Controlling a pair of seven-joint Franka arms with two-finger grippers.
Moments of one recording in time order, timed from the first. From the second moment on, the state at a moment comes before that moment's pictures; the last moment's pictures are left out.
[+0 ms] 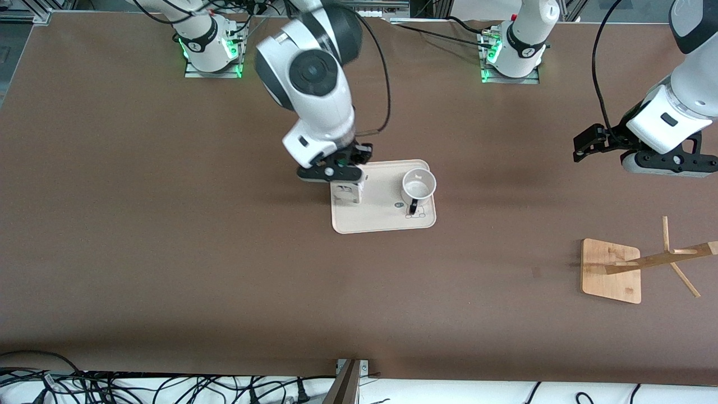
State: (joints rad) left arm -0.02 0.02 -0.06 -1.69 -0.02 1.71 -0.03; right arm 0.76 0.51 -0.10 -1.19 0.12 1.71 0.74
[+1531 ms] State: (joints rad) left arm -0.27 0.18 -0.10 -1.63 -0.10 1.69 -0.34; right arm 0.19 0.23 -0.12 -1.78 0.06 1.76 -0.06
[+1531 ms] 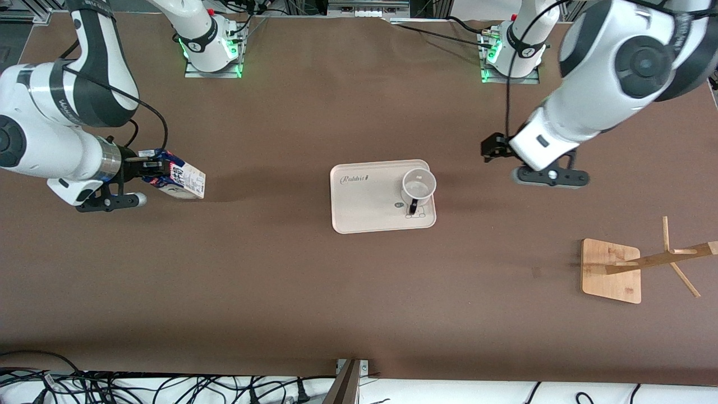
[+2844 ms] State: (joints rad) left arm -0.54 0.63 -0.12 -1.63 -0.10 2.10 -0.47; right arm 0.15 0.26 -0.12 -1.92 0.06 1.96 -0.12
